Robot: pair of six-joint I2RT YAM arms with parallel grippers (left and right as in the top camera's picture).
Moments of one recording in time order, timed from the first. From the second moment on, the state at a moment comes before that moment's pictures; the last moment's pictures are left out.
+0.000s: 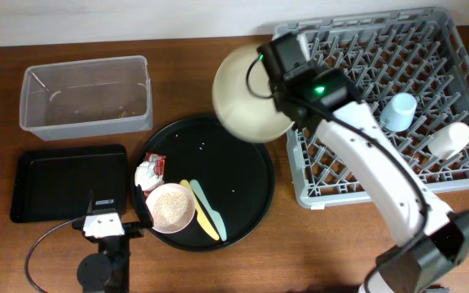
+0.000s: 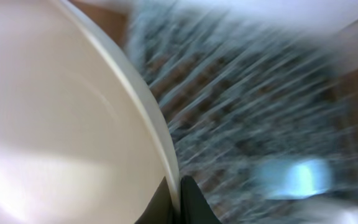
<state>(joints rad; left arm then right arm) 0.06 0.02 0.01 -0.08 -0.03 0.01 0.48 1.76 1.82 -1.00 0.59 0.12</state>
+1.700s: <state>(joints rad) 0.06 0.02 0.01 -0.08 -0.03 0.01 -0.13 2.21 1.85 0.30 1.10 -1.27</state>
